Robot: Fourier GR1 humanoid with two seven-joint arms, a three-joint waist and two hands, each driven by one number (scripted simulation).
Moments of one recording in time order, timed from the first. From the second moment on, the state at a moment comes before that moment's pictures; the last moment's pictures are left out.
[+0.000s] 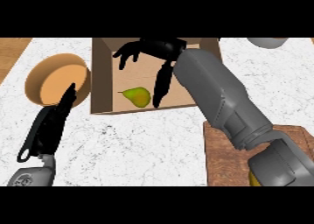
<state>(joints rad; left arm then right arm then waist) -0.09 0.16 0.03 -1.52 -0.23 0.00 0.10 -1.40 -0.01 0.21 -0.19 0.58 0.30 -0.73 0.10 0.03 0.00</state>
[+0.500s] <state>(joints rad) -0.08 0.16 0.03 -1.53 -0.23 0.00 0.09 -1.41 -0.02 -0.03 -0.13 0.33 0.36 -0.66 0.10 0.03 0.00</state>
